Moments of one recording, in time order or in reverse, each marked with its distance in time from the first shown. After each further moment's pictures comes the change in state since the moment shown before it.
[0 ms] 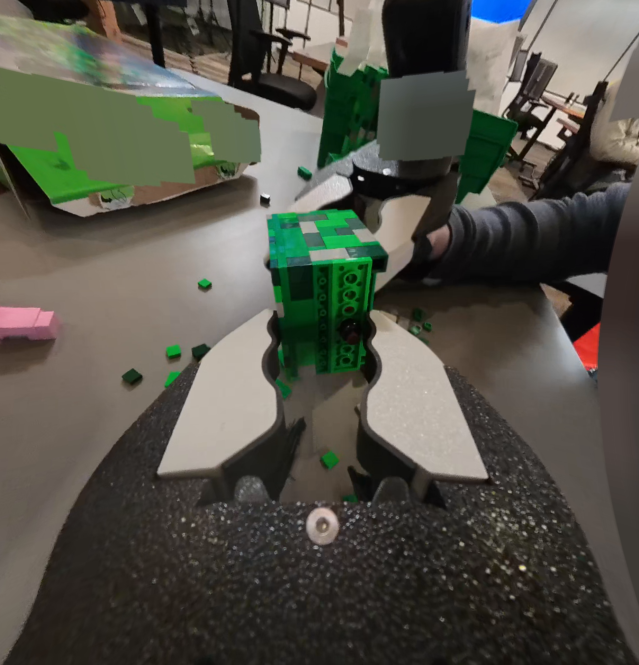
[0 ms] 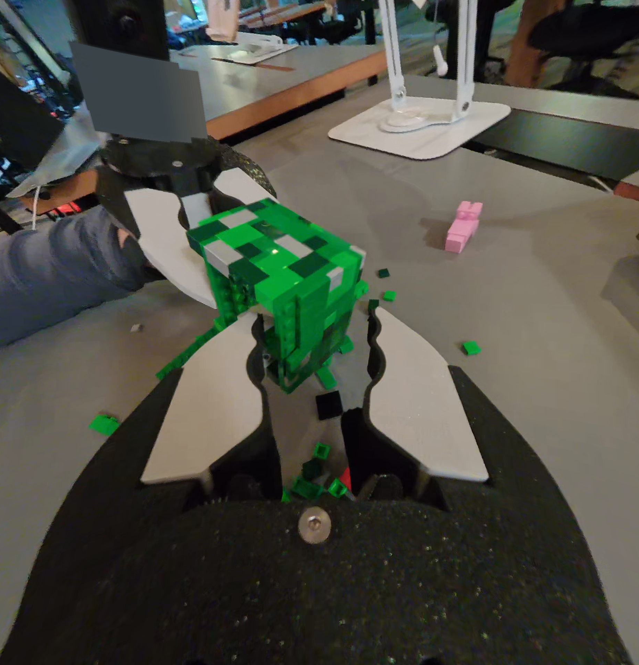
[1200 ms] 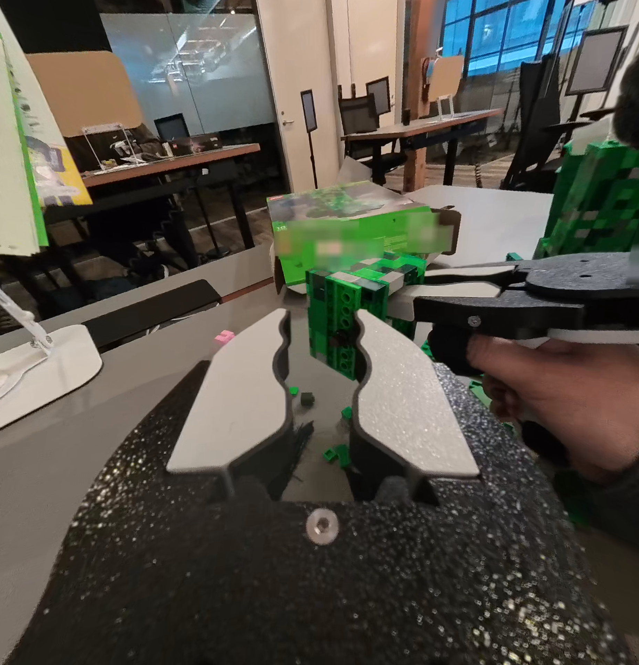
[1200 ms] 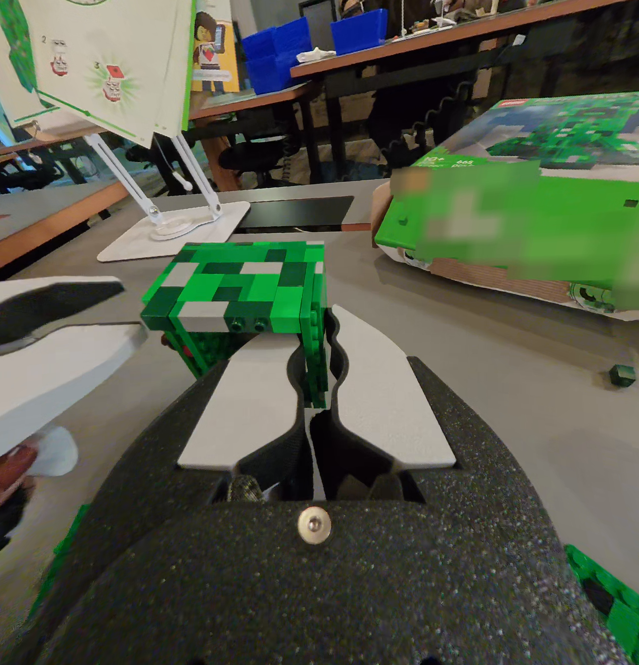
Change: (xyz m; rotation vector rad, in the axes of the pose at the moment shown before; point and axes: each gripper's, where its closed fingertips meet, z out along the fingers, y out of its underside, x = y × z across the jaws) left arm -0.017 -0.046 -0.010 0.238 -0.810 0.211; right arm 0.054 -0.023 -0.023 0.271 0.766 0.173
